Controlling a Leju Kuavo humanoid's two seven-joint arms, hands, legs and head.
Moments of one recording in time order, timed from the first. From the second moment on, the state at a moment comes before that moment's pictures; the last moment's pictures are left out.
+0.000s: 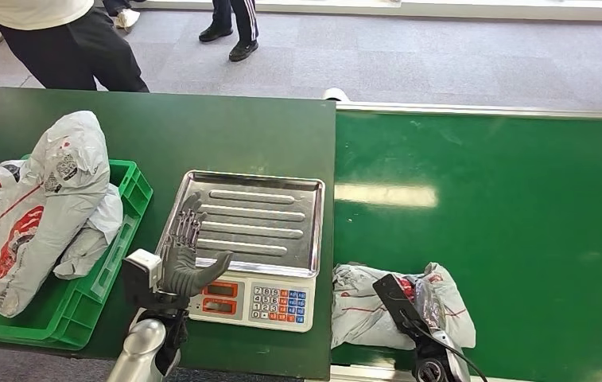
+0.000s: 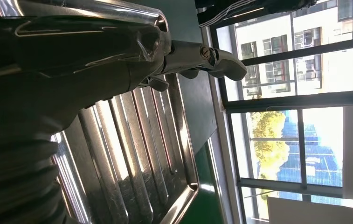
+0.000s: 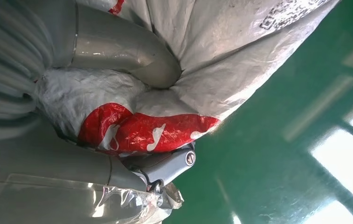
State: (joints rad) left arm -0.15 -0.15 -0.17 -1.25 -0.04 0.06 -0.58; right arm -0.12 0.02 0.21 -0.91 0.64 -0.18 -0.04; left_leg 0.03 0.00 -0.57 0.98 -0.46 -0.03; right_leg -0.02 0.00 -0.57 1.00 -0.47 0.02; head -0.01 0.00
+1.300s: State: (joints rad) left arm -0.14 -0.14 -0.17 -1.25 -0.06 0.05 -0.59; right arm -0.06 -0.05 0.00 -1.22 0.67 -0.38 -0.16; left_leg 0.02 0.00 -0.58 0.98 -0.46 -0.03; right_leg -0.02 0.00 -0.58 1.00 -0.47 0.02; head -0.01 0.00
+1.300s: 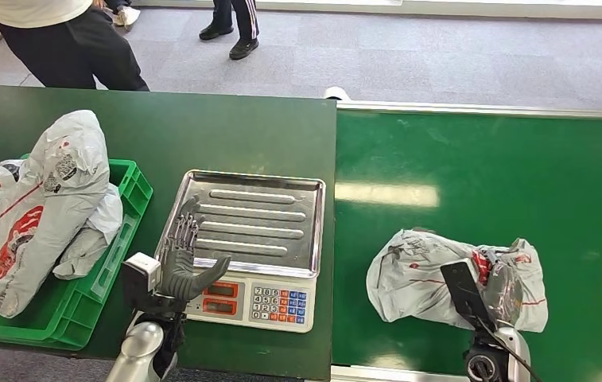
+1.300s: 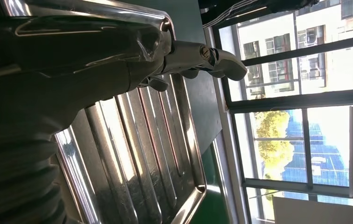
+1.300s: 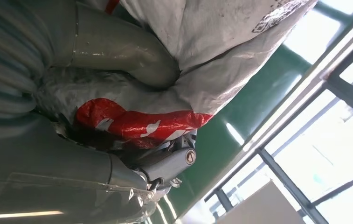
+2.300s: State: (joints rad) left arm -0.17 -0.13 -0.17 -1.24 0.01 0.05 -0.64; right arm -0.39 -0.19 0.24 -1.29 0.82 -0.38 -0.27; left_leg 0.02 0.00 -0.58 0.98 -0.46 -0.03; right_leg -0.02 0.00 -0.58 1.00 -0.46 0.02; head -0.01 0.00
